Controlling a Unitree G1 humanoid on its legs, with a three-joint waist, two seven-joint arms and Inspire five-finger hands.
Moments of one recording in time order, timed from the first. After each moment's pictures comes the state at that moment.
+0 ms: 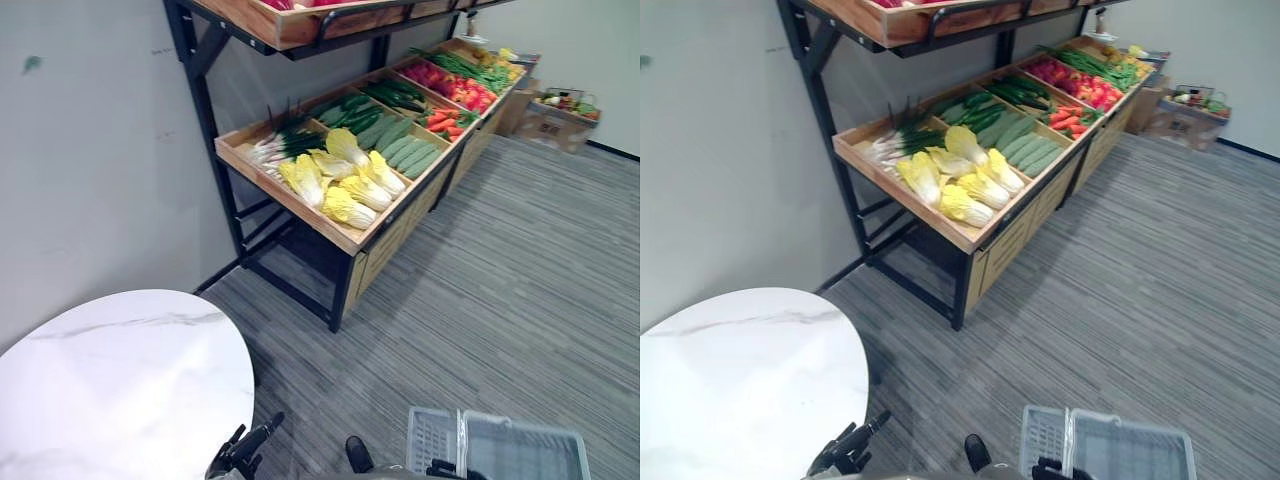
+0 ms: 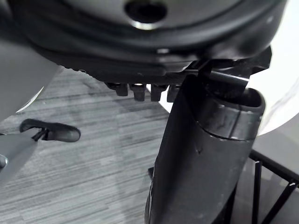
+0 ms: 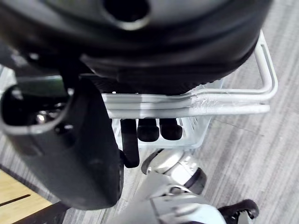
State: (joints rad) left arm 0.10 0.09 0.17 1.06 -0.66 -0.05 -0.18; right arm 0.19 -0.12 -0.29 1.09 0.06 -0.02 0.17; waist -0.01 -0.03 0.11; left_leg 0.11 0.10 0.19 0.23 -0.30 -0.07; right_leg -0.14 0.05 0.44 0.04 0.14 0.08
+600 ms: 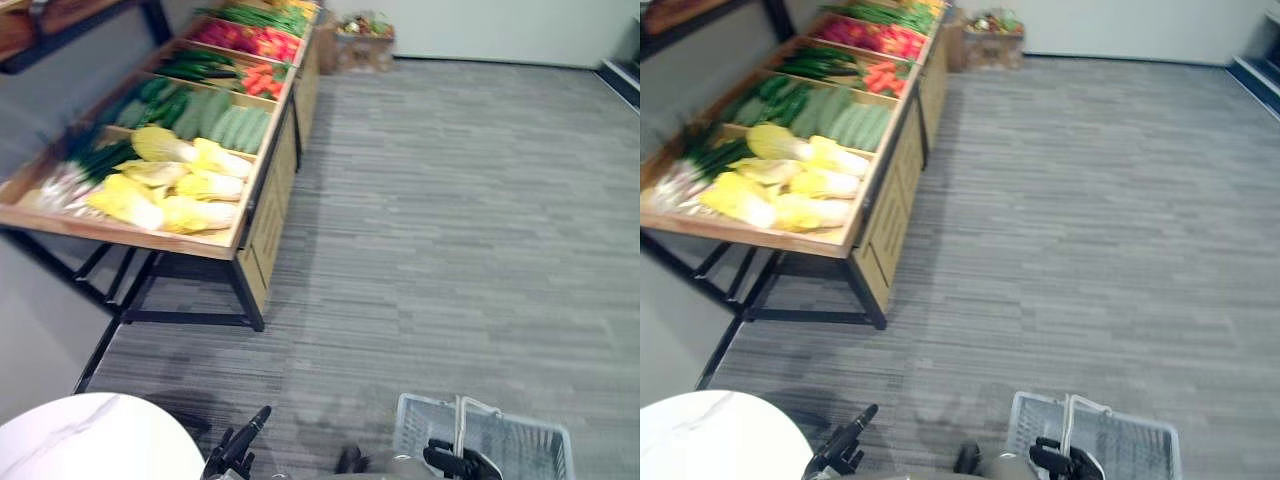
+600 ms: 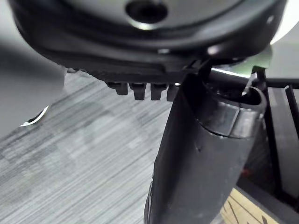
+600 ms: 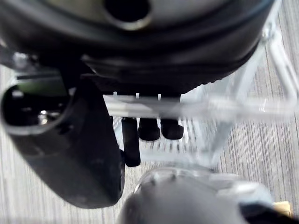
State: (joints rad) left arm 0.10 0.05 0.25 1.06 -0.73 -0.12 -0.17; right arm 0.08 -0.14 -0.21 1.12 0.06 -0.04 0.15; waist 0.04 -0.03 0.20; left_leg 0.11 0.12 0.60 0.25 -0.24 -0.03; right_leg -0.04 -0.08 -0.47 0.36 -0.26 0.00
